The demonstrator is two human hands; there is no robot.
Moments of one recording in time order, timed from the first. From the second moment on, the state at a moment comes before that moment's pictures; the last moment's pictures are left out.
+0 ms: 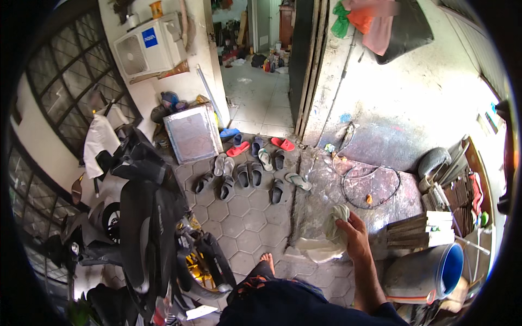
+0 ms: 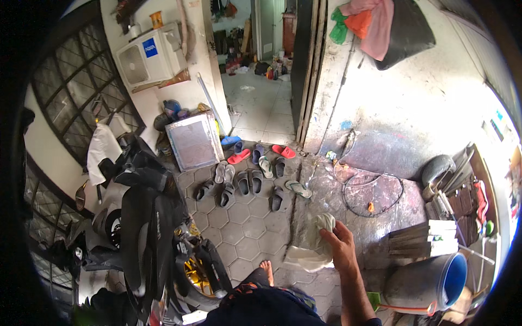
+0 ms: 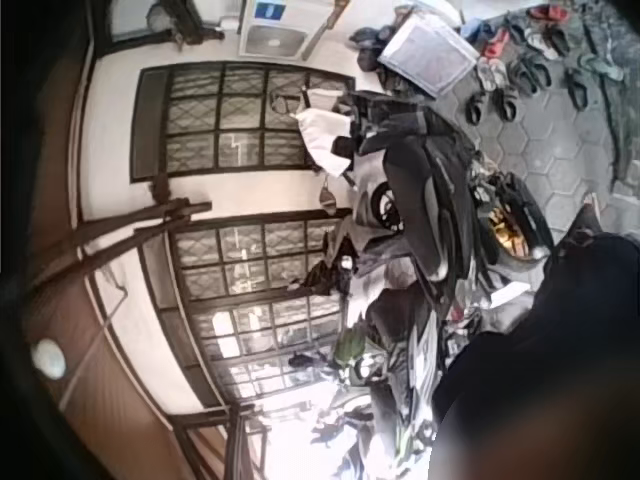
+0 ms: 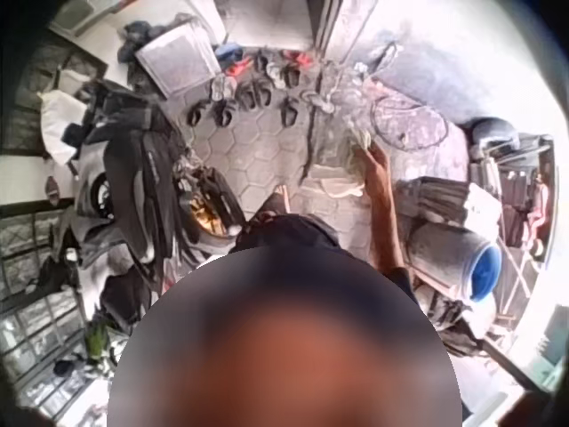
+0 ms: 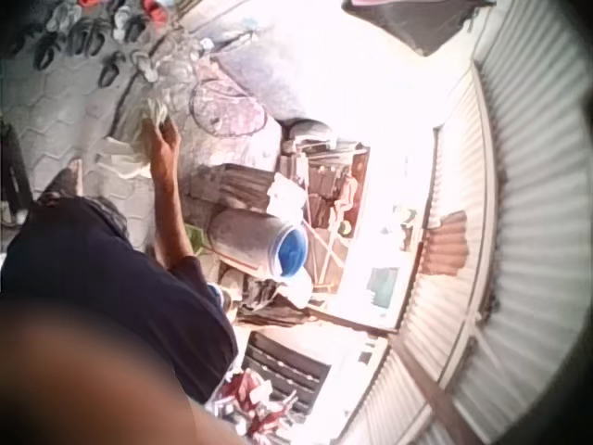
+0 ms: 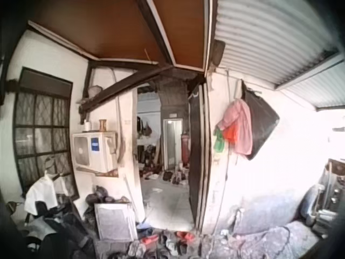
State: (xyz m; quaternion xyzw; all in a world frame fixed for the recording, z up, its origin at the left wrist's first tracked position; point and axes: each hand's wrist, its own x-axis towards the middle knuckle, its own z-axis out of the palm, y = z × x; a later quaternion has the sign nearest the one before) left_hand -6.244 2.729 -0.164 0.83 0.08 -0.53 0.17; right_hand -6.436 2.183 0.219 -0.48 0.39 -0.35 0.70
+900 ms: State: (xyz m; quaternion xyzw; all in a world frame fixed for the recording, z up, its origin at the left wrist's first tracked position) left_hand -5.498 1.604 -0.158 0.76 -0.05 -0.58 0.30; right_hand -5.730 1.198 0.183 -0.55 0.28 -0.26 0.74
